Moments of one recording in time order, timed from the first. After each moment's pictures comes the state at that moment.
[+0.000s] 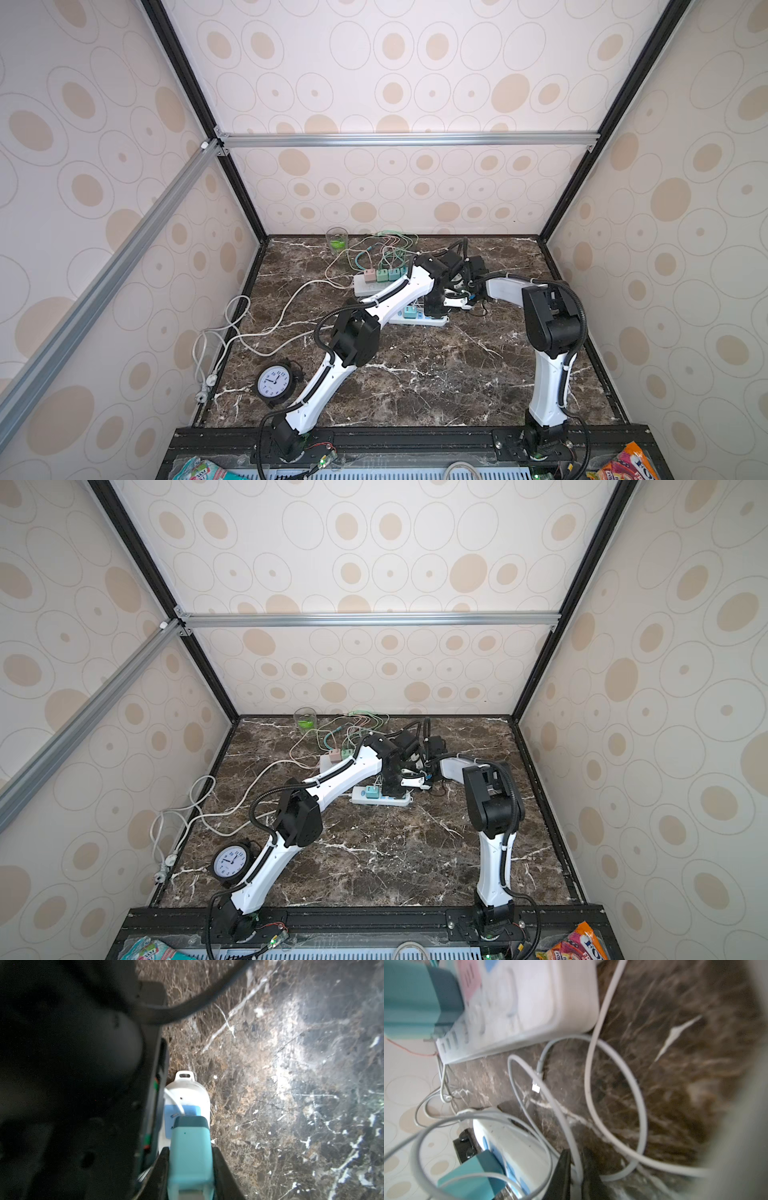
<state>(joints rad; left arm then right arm) -0.83 2.46 2.36 -1.24 0.07 0.85 0.25 2.04 1.27 -0.38 -0.63 0.46</state>
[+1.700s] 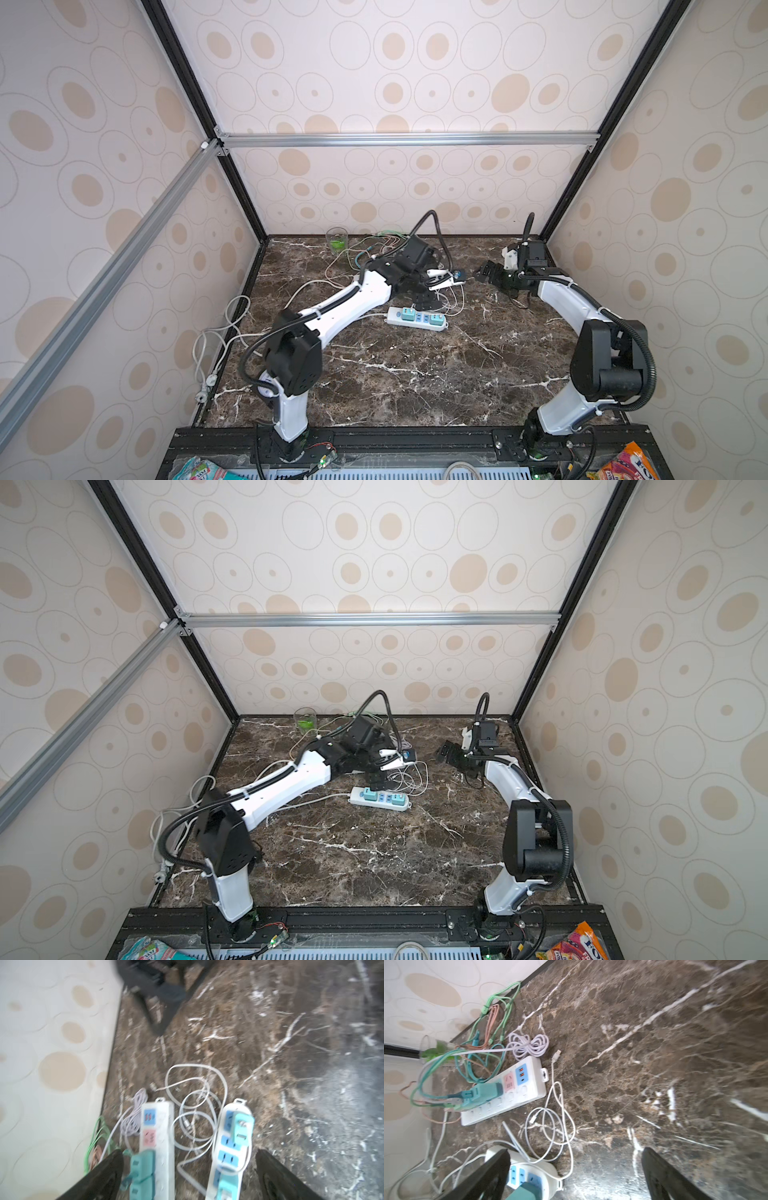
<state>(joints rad) -0.70 1.75 1.53 -0.46 0.15 0.72 0.00 1.62 1.17 -0.43 -0.26 0.40</state>
